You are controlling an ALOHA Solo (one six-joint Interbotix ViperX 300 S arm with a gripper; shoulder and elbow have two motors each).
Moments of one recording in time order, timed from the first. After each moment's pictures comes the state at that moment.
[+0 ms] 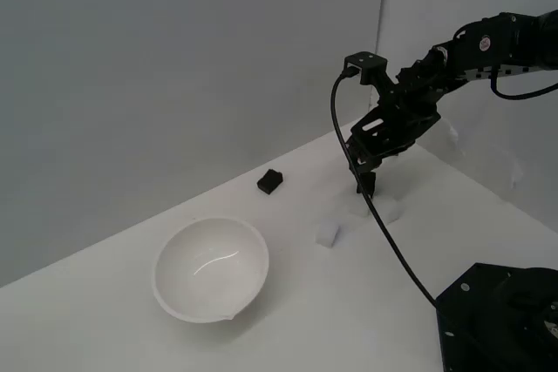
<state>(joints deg) 11.8 104.0 103.6 139.7 139.7 -17.8 34.2 24.1</state>
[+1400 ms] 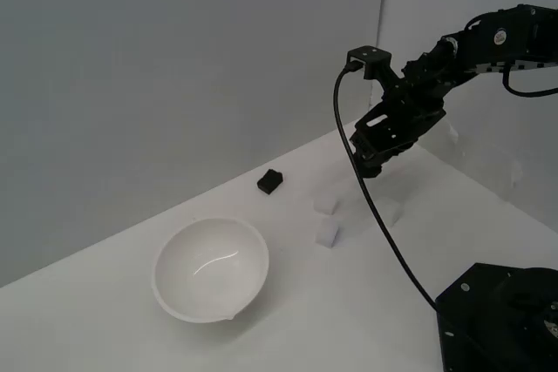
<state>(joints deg) 11.9 108.7 108.2 139.3 139.6 -17.8 38.6 24.1</state>
